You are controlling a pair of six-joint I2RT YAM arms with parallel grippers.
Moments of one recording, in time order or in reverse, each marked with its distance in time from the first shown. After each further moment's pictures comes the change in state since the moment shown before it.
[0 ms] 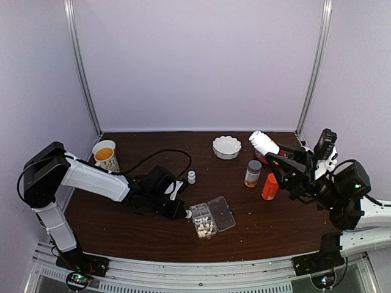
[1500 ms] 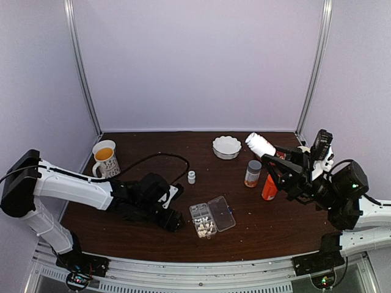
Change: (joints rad) left arm -0.120 -0.203 -0.081 -0.124 -0.185 0.055; right arm 0.000 0.019 0.000 -0.003 -0.004 0.001
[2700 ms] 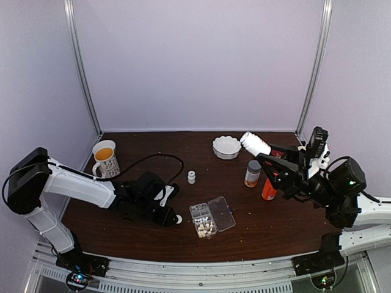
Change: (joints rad) left arm 0.082 0.059 -0.047 0.076 0.100 -0.010; right arm 0.000 0.047 0.034 0.000 -0.024 0.004
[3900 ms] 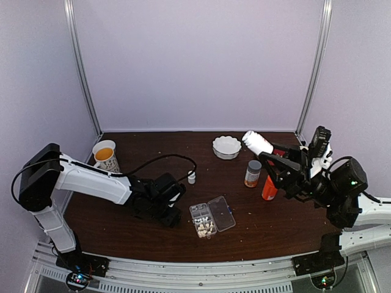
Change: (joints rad) left arm -0.074 0.120 0.191 -0.251 -0.287 0.045; right arm 0.000 -0.009 0.000 0.007 0.000 0.000
